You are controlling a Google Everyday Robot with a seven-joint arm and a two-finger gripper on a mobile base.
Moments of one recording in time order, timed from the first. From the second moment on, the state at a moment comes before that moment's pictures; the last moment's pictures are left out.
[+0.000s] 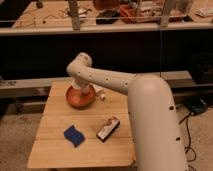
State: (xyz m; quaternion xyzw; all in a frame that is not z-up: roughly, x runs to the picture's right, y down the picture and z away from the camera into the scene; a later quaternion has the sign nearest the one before) arm -0.136 -0.026 0.891 -0.15 -0.10 -0.31 0.94
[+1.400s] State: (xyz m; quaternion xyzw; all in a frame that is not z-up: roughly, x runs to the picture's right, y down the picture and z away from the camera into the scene) arm -0.142 -0.026 0.892 -0.15 -0.09 -0.31 0.93
